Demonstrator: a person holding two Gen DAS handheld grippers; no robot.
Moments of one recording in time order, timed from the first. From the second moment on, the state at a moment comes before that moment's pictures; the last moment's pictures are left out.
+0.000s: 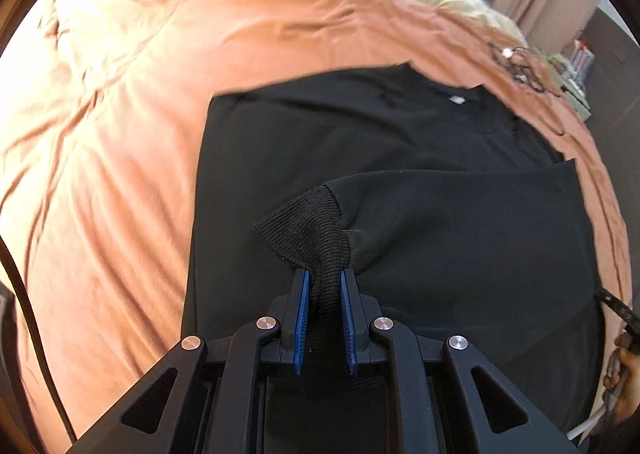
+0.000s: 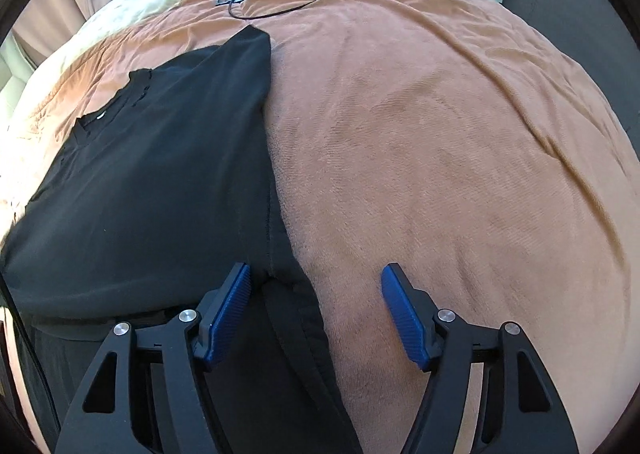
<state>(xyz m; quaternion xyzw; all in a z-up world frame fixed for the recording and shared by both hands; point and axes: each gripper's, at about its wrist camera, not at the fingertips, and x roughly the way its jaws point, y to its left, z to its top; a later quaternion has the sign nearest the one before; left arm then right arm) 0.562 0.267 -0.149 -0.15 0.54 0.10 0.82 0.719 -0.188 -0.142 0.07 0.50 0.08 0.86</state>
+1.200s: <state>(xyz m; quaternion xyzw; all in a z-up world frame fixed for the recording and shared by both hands) 0.296 0.277 -0.145 -0.22 0.53 0.09 0.81 0.507 -0.291 -0.103 0.03 0.49 0.18 0.85</state>
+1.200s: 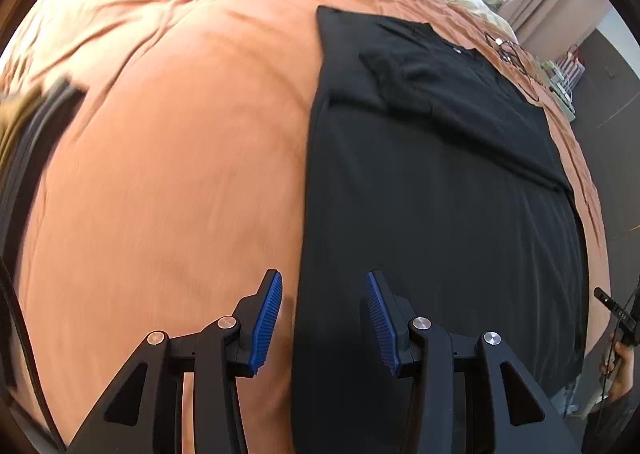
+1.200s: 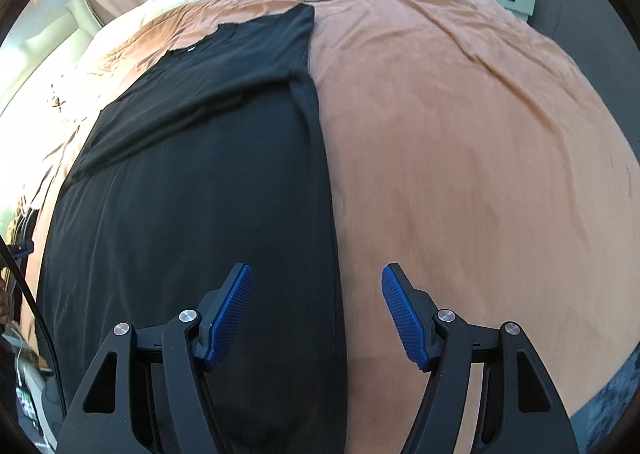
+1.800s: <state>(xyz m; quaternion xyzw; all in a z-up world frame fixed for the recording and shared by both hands) 0.174 0.239 -0.184 -0.33 0.49 0.07 0.80 0.385 -0.356 -0.133 0.14 0.50 0.23 0.82</state>
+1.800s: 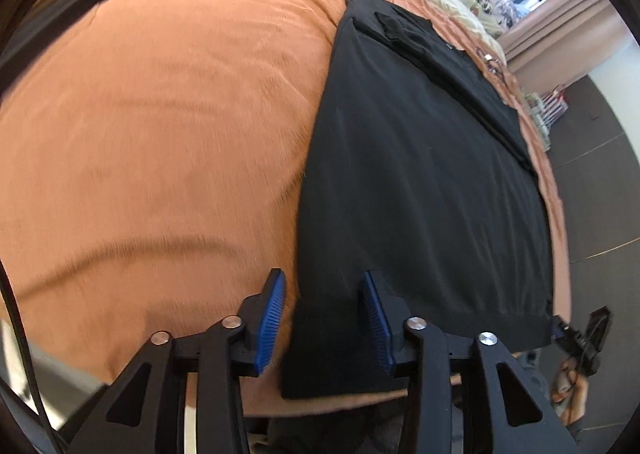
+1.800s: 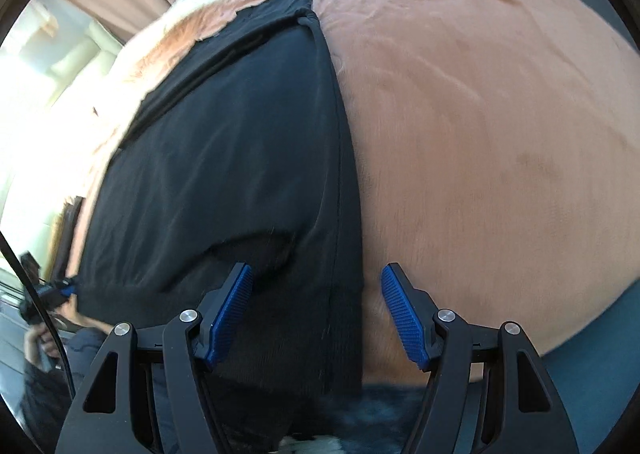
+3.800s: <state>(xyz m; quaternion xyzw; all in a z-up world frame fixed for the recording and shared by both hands) 0.004 0.234 -0.065 -0.45 0.33 0.01 0.83 0.189 -0.449 -0.080 0.33 0.33 0.33 0.82</state>
